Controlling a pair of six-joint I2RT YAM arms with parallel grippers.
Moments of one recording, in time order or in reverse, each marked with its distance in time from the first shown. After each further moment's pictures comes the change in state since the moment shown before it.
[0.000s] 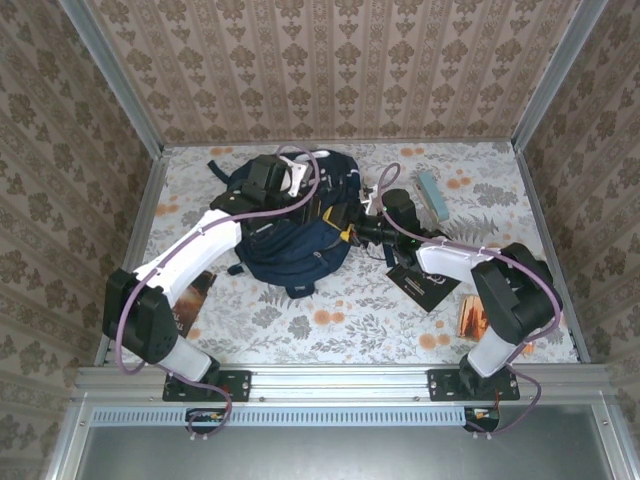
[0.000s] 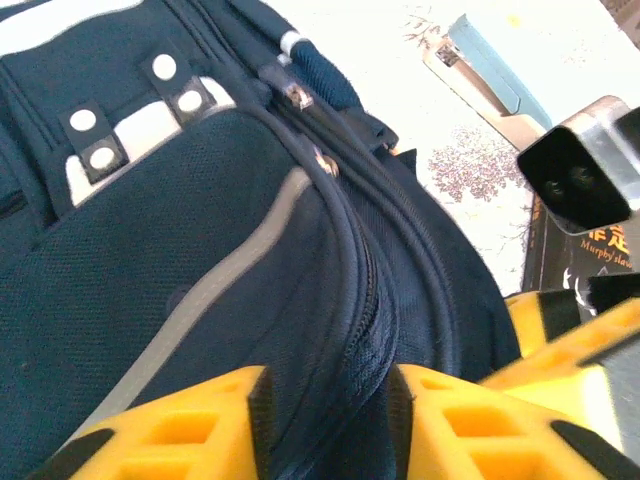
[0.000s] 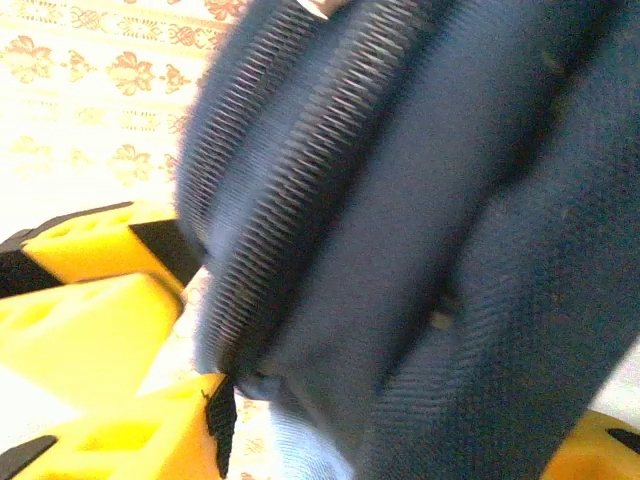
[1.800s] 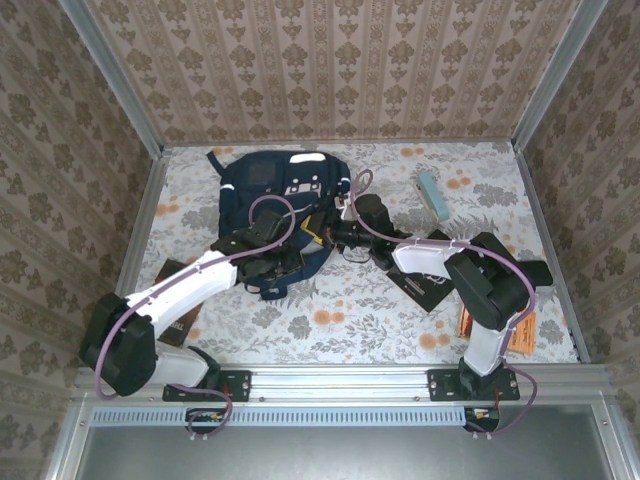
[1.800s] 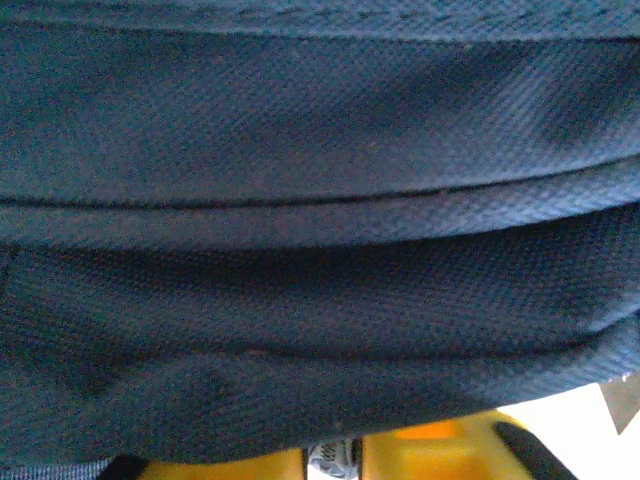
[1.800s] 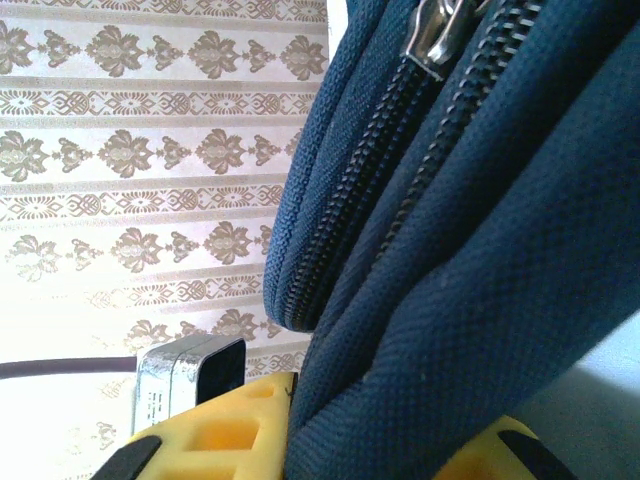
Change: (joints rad) left arm -0.106 -0.183 -0.405 -0.049 -0.101 -0.682; right arm 0.122 0.136 0.098 0.061 0.056 0.129
